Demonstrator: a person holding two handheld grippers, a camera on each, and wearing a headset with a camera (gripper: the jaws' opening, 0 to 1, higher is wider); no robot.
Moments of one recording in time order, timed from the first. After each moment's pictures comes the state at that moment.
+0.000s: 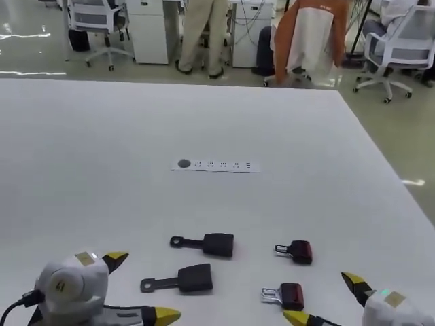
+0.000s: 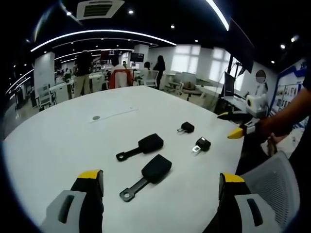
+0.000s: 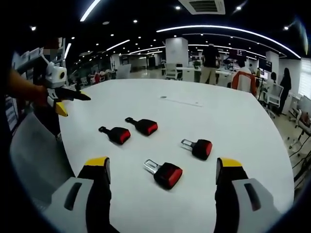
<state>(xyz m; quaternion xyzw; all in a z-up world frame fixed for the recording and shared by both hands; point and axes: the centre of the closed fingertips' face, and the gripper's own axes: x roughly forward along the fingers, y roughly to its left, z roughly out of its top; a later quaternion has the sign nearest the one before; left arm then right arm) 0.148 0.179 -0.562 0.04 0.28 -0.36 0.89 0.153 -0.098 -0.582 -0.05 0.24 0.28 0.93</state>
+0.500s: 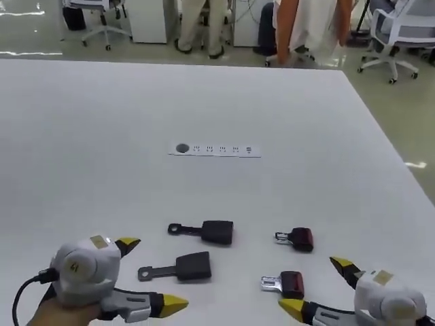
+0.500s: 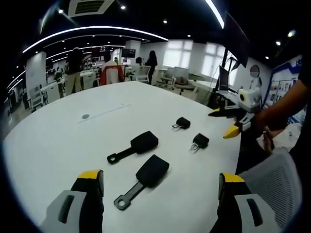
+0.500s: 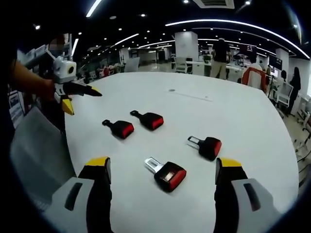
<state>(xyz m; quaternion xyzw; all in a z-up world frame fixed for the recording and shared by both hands) 0.160 0.158 -0.579 0.05 0.30 -0.40 0.87 0.162 -0.085 -0.597 -0.05 0.26 0.32 0.91</state>
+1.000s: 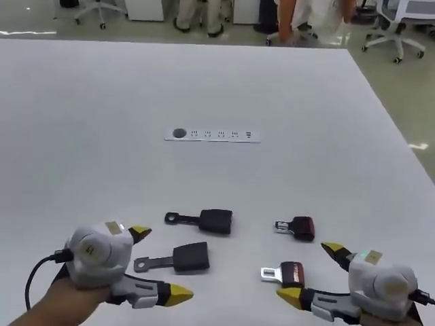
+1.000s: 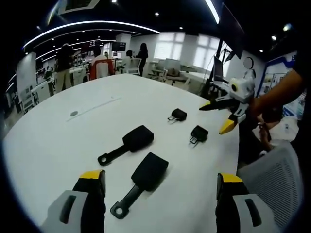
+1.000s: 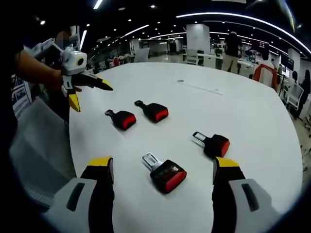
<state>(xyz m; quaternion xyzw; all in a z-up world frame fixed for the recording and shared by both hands) 0.175 0.143 -0.602 0.07 0.33 -0.43 0.84 0.176 -0.080 -0.620 -0.07 0.29 0.37 0.88</state>
